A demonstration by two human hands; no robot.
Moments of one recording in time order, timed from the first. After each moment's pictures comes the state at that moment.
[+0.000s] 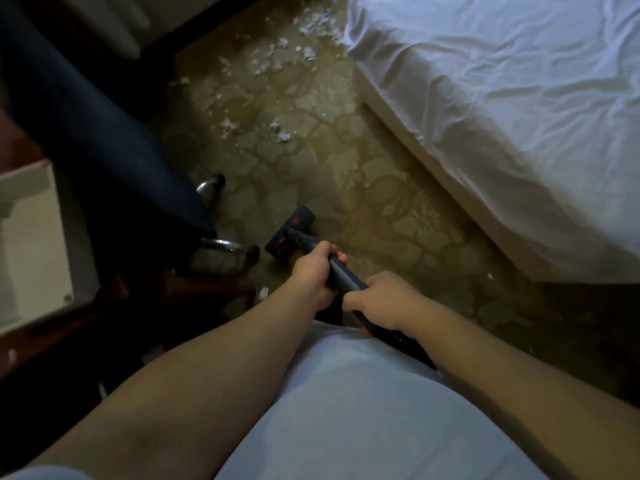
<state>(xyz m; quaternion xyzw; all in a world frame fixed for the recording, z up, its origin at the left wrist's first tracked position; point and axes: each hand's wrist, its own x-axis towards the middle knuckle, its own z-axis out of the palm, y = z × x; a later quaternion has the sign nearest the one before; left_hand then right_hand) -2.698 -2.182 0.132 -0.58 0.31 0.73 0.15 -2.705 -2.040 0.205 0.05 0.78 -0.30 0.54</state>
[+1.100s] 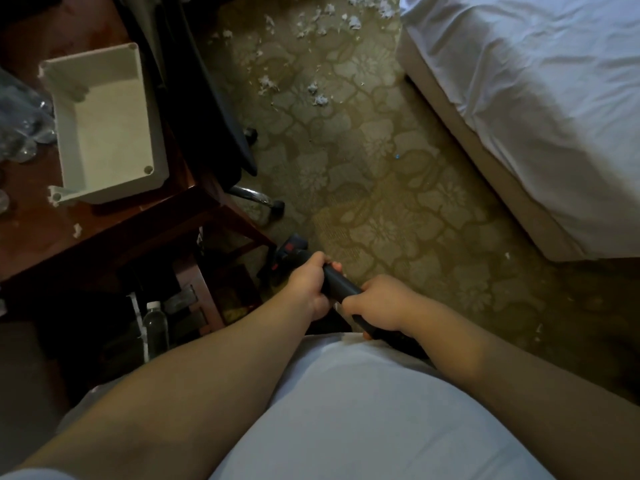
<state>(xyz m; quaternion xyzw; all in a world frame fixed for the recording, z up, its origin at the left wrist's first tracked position) -2.475 -2.226 0.131 -0.62 0.23 0.74 0.13 -2.516 -2.087 0.199 0.00 0.77 -0.26 0.59</state>
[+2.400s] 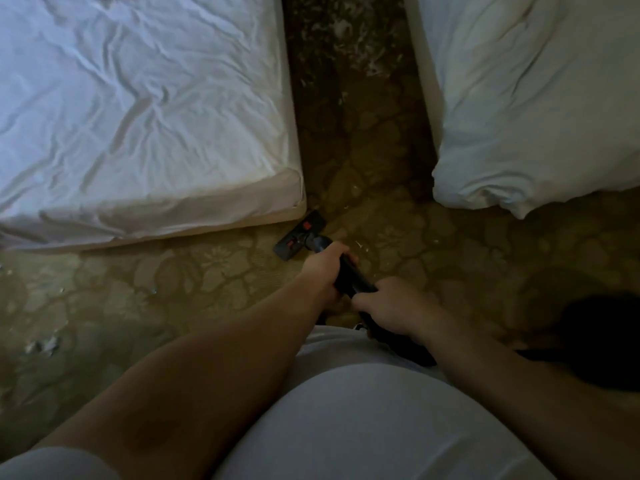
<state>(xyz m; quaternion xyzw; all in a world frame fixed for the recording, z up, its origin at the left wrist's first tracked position) -2.641 -1.609 0.136 -0.26 0.62 0.49 0.56 -2.518 -1.548 0.211 0.47 0.63 -0.53 0.31</state>
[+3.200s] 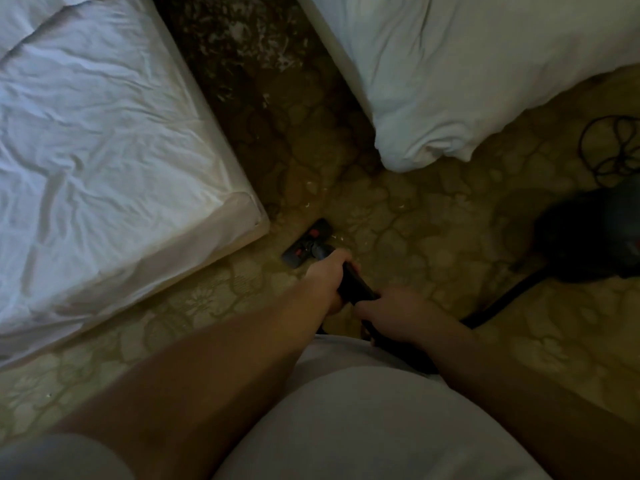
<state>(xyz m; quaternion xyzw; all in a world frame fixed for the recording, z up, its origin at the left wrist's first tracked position) -2.623 -1.577 0.130 -0.15 0.67 0.32 0.65 -2.493 -1.565 0.218 0.59 0.52 -0.57 0.24</state>
